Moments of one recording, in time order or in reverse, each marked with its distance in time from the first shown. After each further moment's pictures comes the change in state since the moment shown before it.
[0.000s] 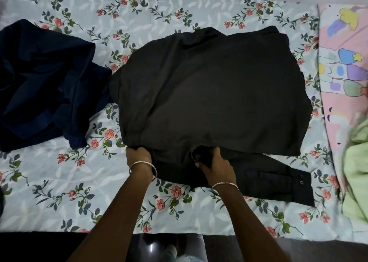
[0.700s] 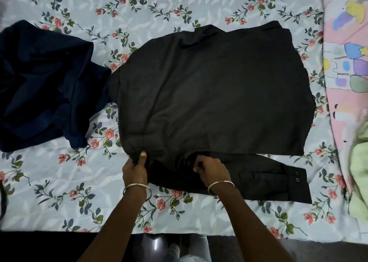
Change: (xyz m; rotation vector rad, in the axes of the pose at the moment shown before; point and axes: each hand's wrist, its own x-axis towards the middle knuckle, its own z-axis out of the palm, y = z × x) left_hand 0.015 -0.047 -0.029 0.025 -0.140 0.098; right_hand 0.005 -0.005 0.009 -0.186 -0.129 -0.158
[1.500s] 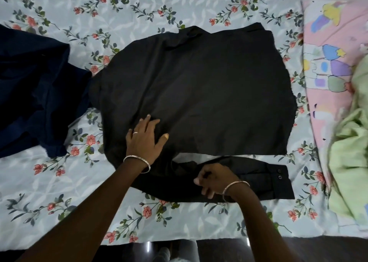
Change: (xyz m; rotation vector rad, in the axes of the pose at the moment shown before) left_hand 0.017 0.051 0.073 1.072 -0.262 0.909; right_hand -0.024 0.038 -0.054 0.412 -0.333 0.181
